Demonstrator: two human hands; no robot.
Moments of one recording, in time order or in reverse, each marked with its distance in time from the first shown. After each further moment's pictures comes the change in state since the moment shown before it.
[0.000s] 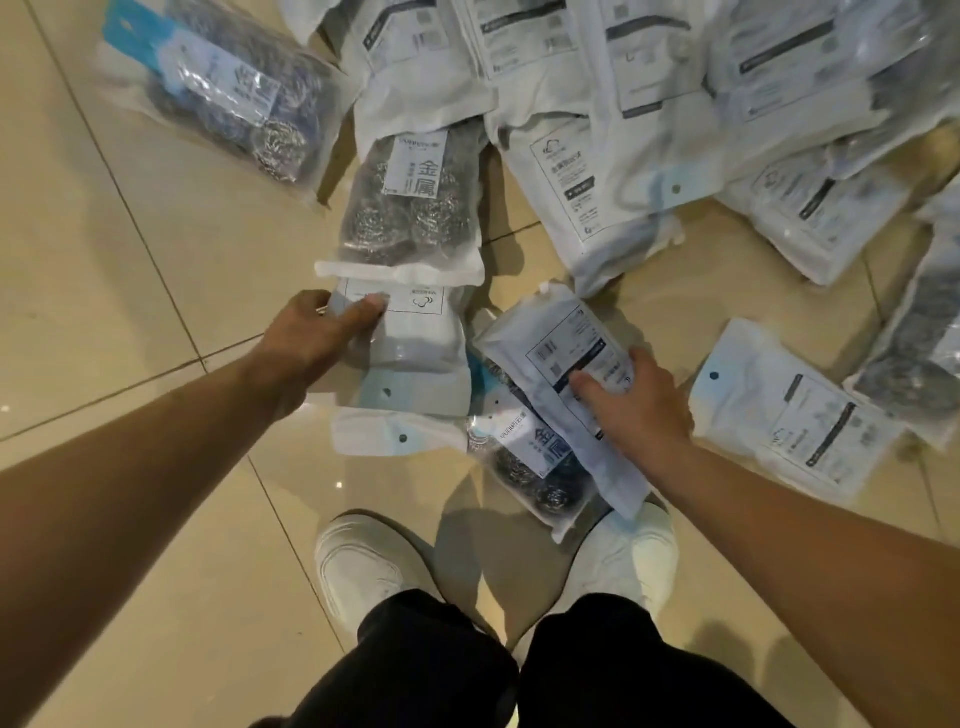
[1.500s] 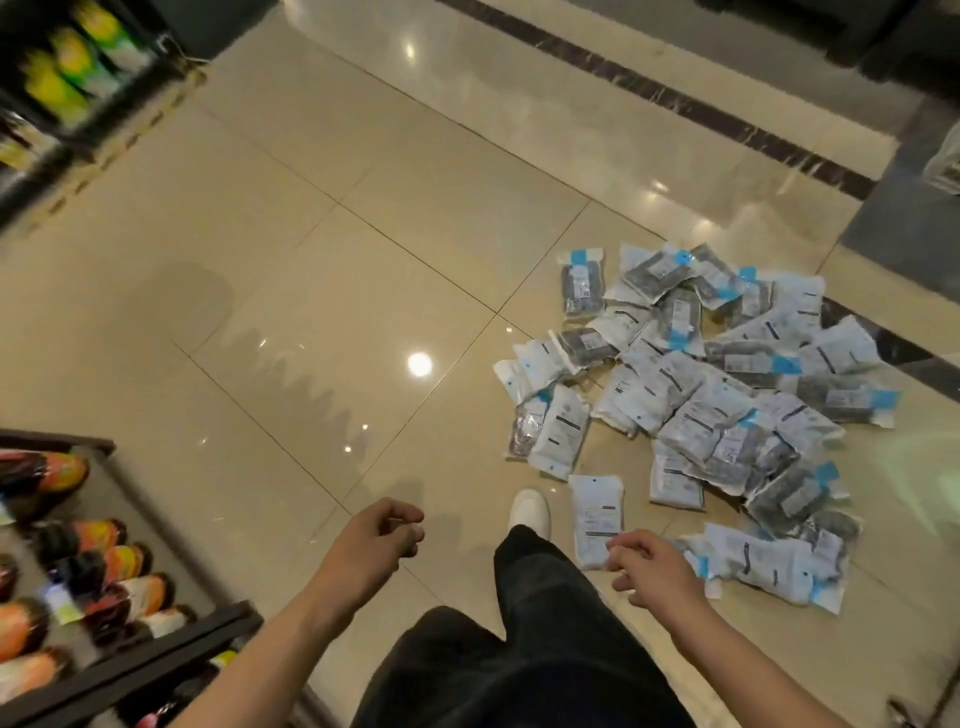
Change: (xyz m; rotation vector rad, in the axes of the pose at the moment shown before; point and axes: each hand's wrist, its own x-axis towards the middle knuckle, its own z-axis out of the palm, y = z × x) left_hand -0.885 0.093 0.156 -0.765 0.454 -0.291; right_hand -0.467 0.085 -0.522 -0.435 -0.491 -0.534
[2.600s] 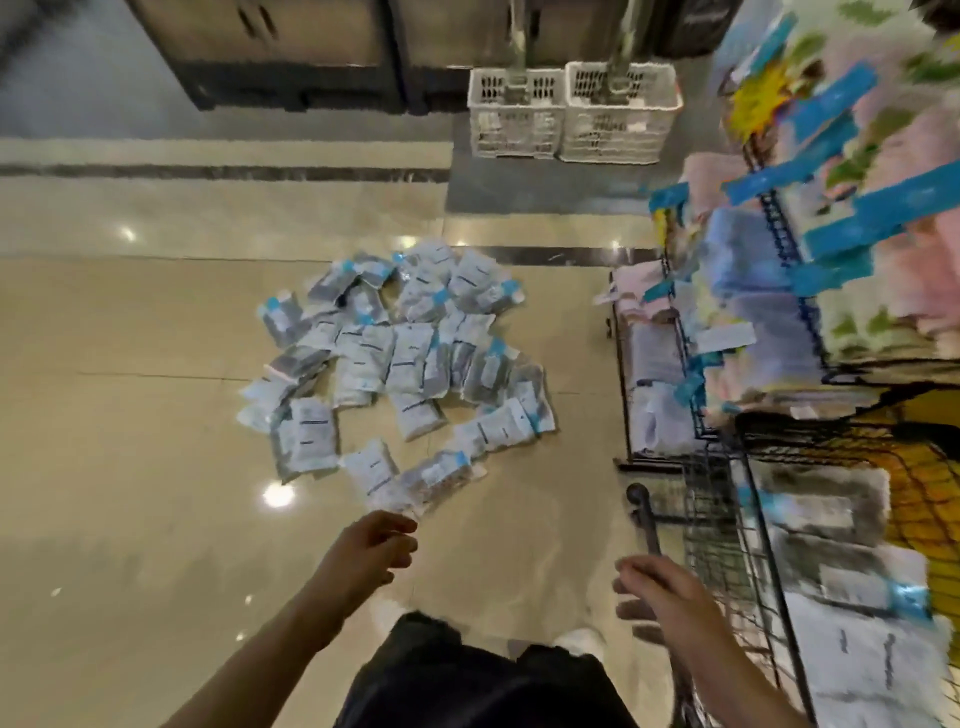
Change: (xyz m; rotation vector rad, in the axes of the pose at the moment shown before) left_hand -0.290 -0.070 0.457 0.386 -0.357 0.327; right_hand -0.275 0.559 -0.245 0.814 0.348 0.108
